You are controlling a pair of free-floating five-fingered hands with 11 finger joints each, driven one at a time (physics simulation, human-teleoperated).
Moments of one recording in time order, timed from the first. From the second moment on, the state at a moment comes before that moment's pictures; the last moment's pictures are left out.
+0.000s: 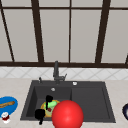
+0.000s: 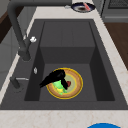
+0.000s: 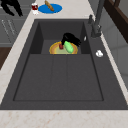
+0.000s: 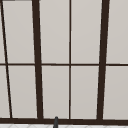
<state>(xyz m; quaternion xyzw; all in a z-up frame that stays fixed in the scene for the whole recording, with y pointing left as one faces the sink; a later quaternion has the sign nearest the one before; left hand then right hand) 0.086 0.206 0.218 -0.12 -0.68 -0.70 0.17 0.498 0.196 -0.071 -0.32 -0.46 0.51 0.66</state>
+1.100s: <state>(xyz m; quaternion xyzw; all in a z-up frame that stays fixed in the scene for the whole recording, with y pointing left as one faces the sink) 0.086 0.206 0.218 -0.12 -0.68 -0.70 0.17 0.426 0.149 -0.050 -0.26 -0.45 0.46 0.72</state>
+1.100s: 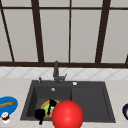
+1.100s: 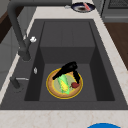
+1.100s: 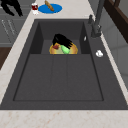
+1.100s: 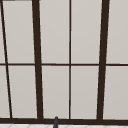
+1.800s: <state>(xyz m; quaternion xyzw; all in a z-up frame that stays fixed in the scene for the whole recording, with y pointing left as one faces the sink) 0.086 0.206 0.218 -0.12 -0.68 -0.70 0.17 0.424 0.128 -0.044 -0.33 -0.38 0.50 0.71</state>
